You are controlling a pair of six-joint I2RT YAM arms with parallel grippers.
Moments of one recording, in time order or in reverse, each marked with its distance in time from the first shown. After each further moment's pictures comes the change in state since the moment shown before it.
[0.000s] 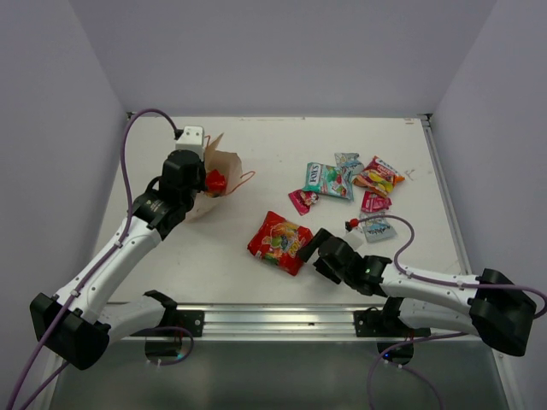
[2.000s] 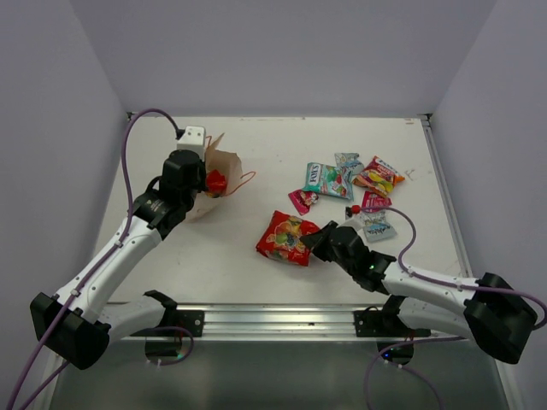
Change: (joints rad) left arm 0.000 0.002 0.000 0.003 0.017 0.005; right arm -0.130 0.036 -0.075 0.430 -0.096 -0.147
